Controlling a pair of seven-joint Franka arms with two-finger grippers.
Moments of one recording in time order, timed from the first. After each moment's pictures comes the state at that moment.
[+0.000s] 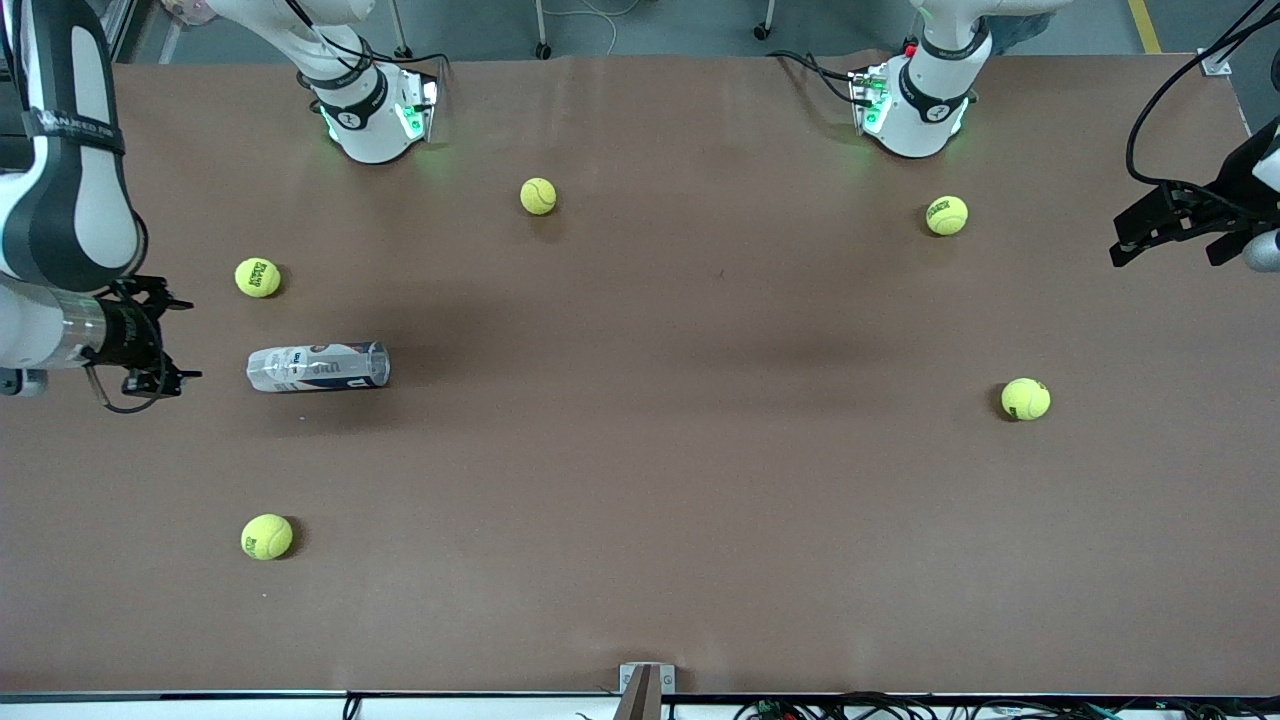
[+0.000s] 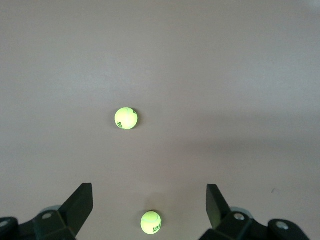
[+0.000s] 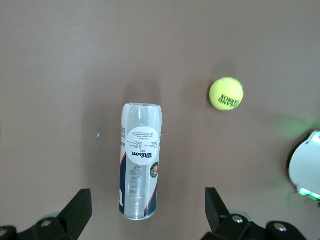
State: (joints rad) left arm -0.02 -0.01 -0.01 -1.52 0.01 1.55 -0.03; right arm -0.05 0.26 -0.09 -1.75 0.02 1.70 1.33
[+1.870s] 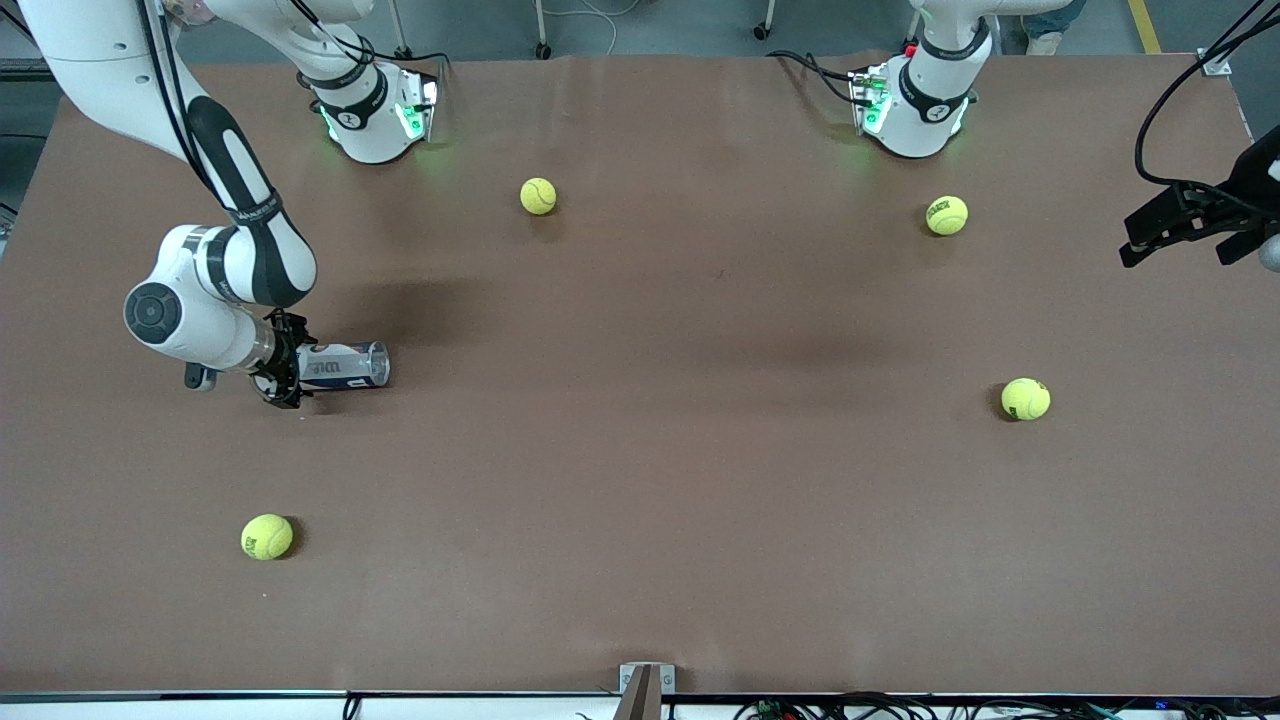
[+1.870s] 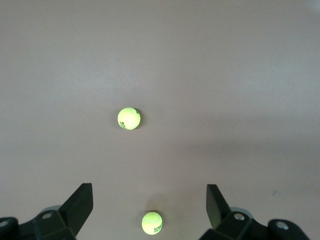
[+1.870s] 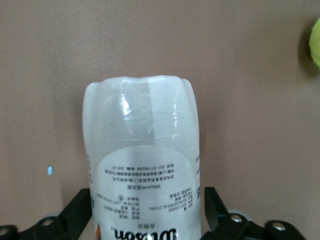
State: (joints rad) left arm -0.01 -0.01 -0.02 -1.52 0.01 1.55 -0.03; right arm 0.01 0.38 -0.08 -2.24 0.02 2.47 1.47
